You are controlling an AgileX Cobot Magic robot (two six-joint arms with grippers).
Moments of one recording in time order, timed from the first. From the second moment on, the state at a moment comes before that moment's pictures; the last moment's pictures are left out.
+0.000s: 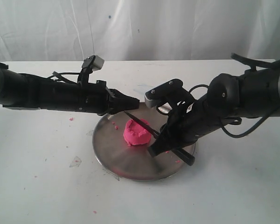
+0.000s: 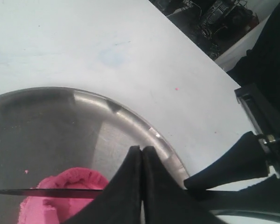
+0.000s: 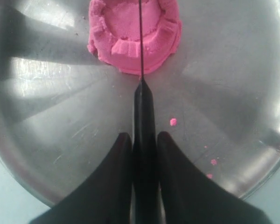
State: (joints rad) left arm -0.24 1.99 -1.14 -1.79 0.89 1.74; right arm 0.52 1.72 -0.94 0.38 0.34 -0.53
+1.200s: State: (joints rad) left arm -0.24 2.08 -1.23 -1.79 0.66 1.80; right arm 0.52 1.72 -0.94 0.38 0.34 -0.53
